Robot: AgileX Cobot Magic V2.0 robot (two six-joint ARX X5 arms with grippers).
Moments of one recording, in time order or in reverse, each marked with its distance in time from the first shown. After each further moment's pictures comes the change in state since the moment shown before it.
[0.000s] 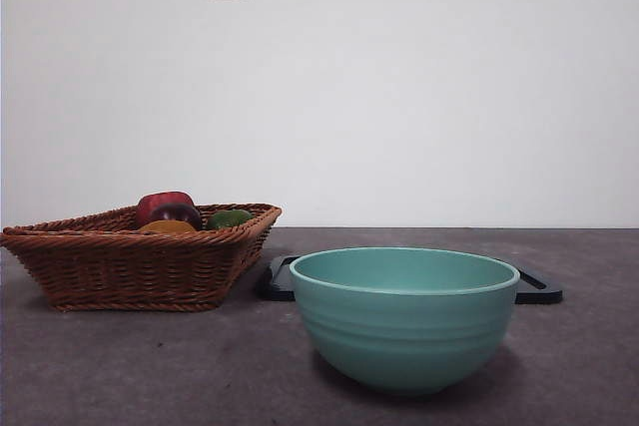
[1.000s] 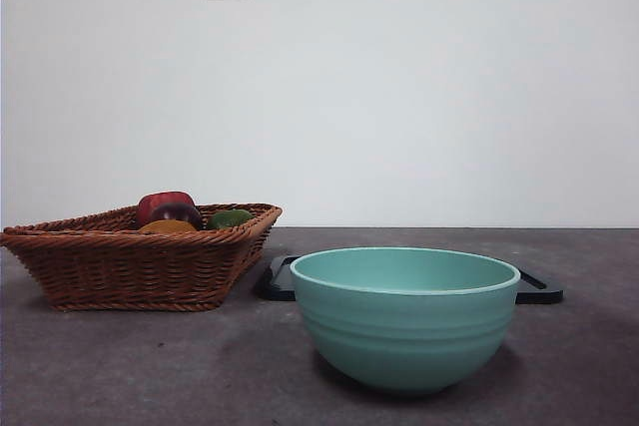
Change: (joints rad) left arm 0.000 0.000 0.000 0.000 0.000 0.000; right arm -0.325 -0.270 -0.846 0.613 -0.079 -0.032
